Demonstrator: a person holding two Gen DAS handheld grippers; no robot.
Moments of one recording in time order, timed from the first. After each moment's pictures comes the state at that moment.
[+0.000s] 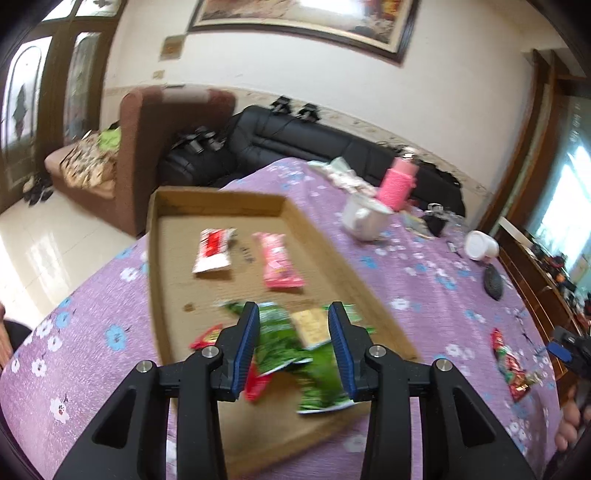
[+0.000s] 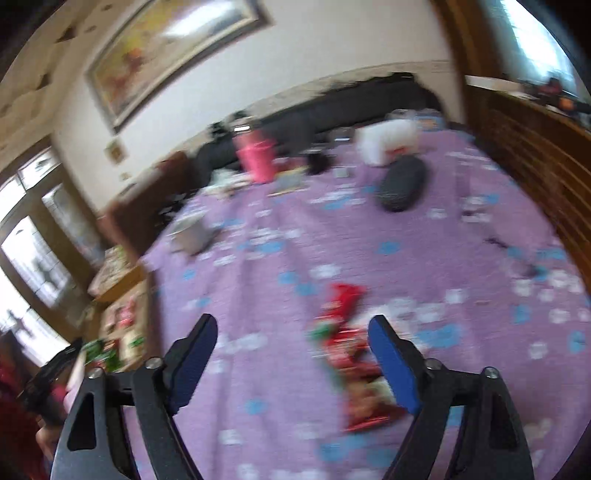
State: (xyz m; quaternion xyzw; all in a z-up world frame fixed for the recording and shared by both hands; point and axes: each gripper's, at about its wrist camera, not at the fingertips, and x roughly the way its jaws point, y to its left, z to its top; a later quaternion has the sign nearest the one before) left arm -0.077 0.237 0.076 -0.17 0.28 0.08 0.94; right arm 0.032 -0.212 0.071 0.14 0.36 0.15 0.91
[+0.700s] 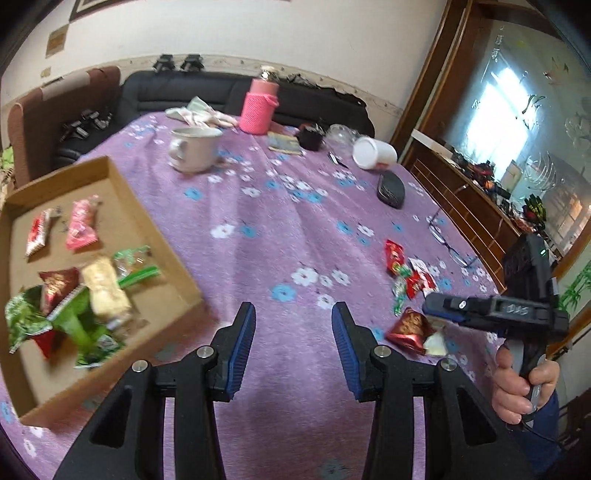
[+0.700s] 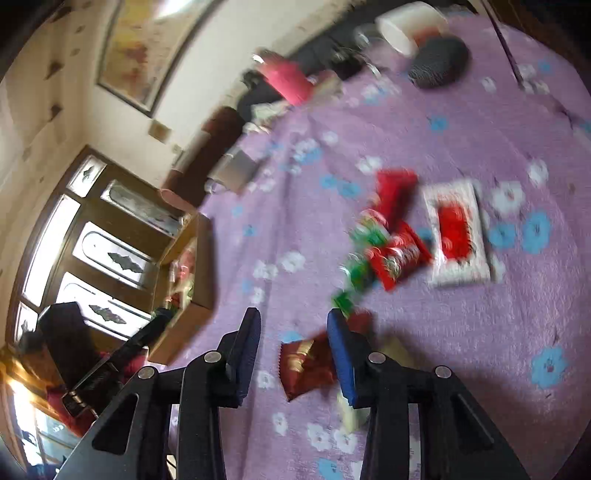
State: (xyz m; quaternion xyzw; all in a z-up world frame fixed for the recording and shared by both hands) left arm -0.041 0.086 0.067 -0.11 0.38 -0.11 0.91; right arm 0.043 -0.217 0.014 0.24 0.44 0.32 0.80
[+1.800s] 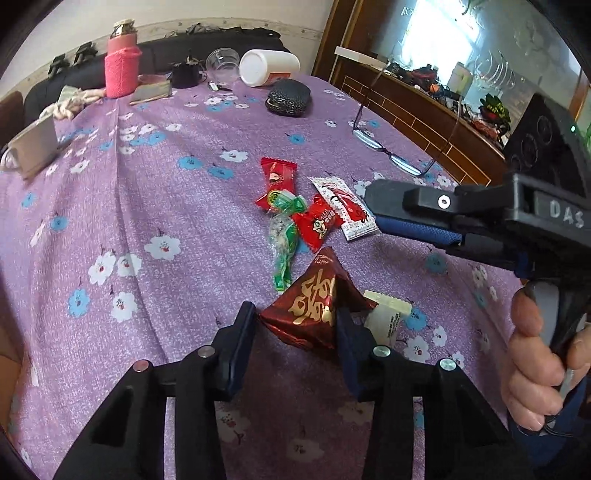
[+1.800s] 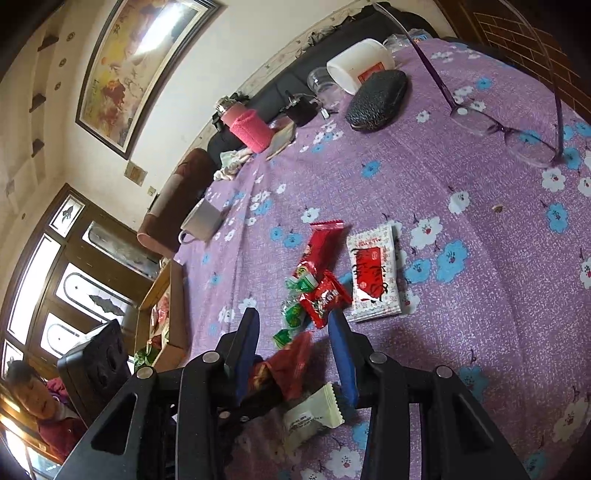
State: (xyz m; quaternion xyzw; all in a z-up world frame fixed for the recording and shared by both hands) left arm 0.011 -0.063 0.013 0.00 0.46 -0.24 0.86; right arm 0.044 -0.265 0.011 0.29 0.42 0.25 0.82
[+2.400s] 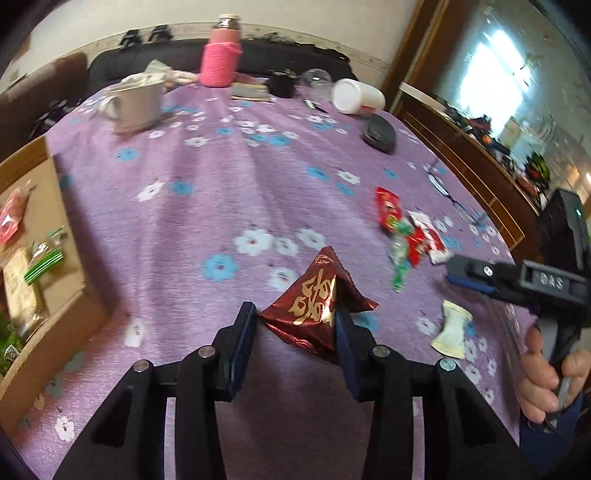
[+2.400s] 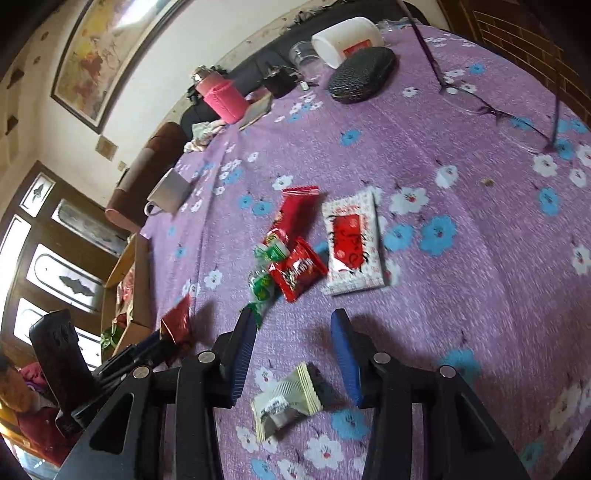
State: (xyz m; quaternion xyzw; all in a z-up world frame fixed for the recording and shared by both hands) left arm 0.004 0.032 0.019 -0.07 0.44 -0.14 0.88; right arm 0.042 -0.250 0.001 0.23 0.47 0.21 0.82
